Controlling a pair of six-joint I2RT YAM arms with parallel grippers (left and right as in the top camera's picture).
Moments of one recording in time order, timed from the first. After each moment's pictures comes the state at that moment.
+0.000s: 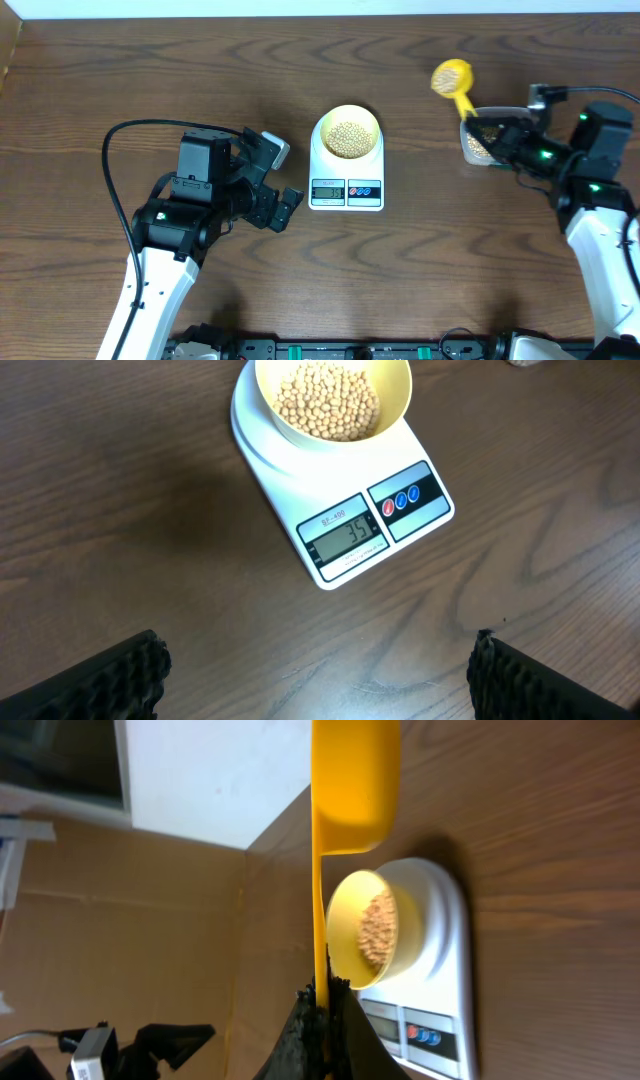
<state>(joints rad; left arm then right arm) -0.21 1.11 0.97 -0.80 0.36 0.21 -0.16 1.32 0.86 -0.11 -0.94 0.70</state>
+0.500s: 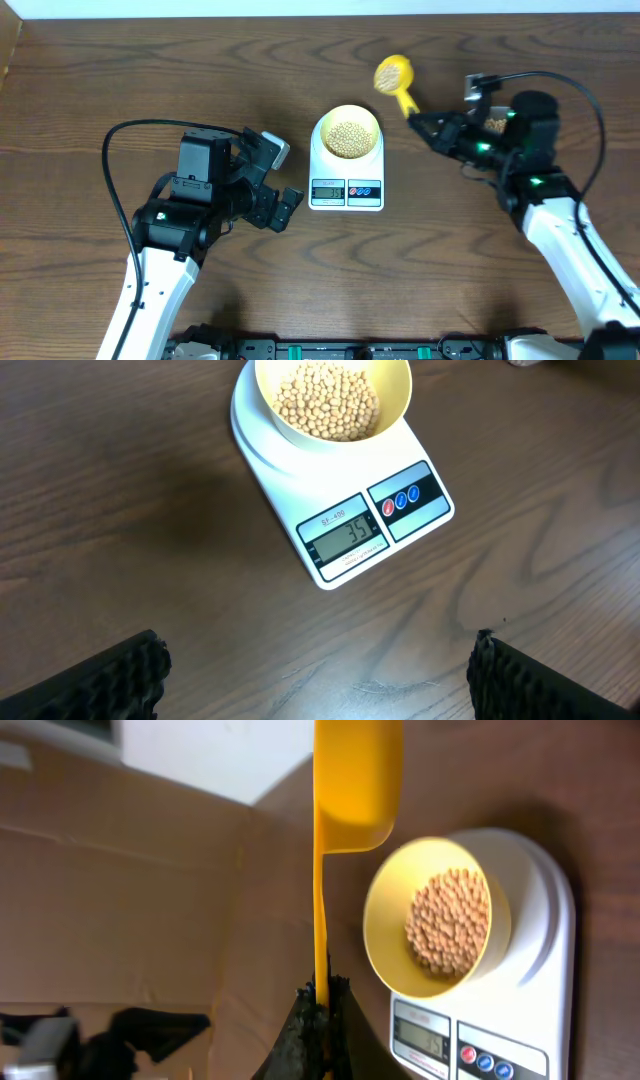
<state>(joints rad) -0.22 1.11 0.97 -0.80 0.36 0.21 0.13 1.39 0.86 0.06 -0.77 0.78</state>
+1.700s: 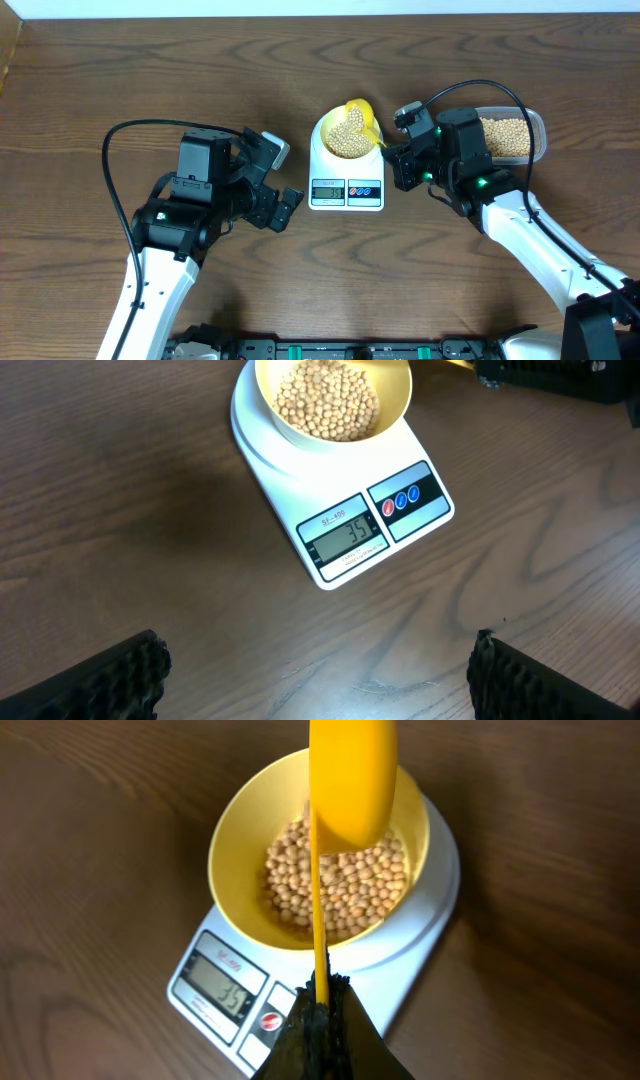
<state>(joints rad) -0.22 1.11 0.97 -0.80 0.36 0.21 0.35 1.49 0.86 -0.10 -0.39 0.05</state>
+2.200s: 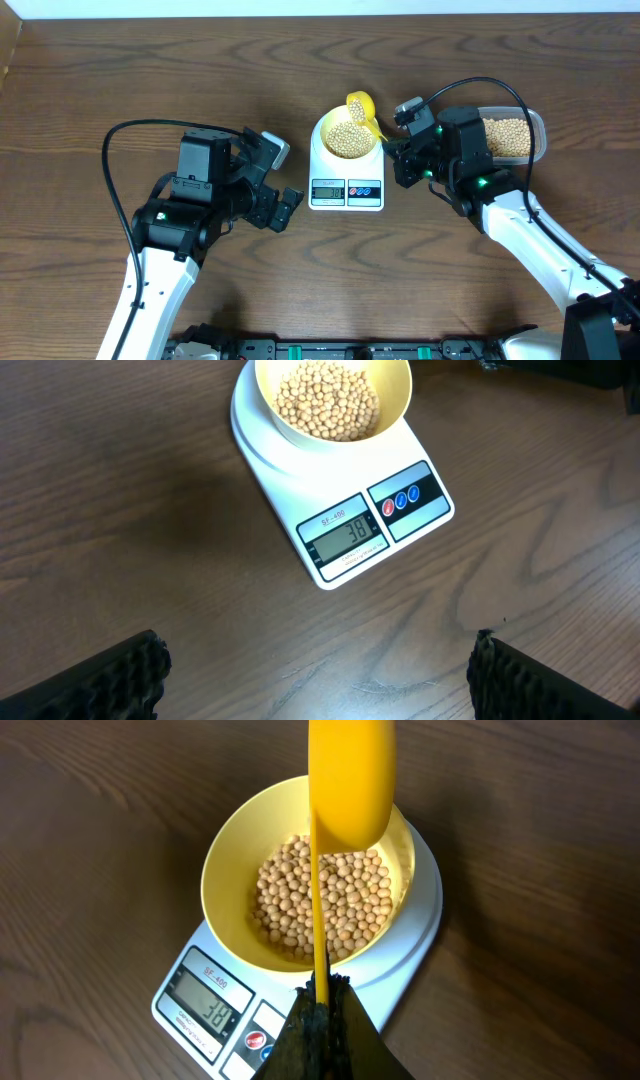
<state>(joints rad) -0.22 1.11 0.97 -0.80 0.36 0.21 0.35 1.49 0.86 -0.06 -0.37 0.01</state>
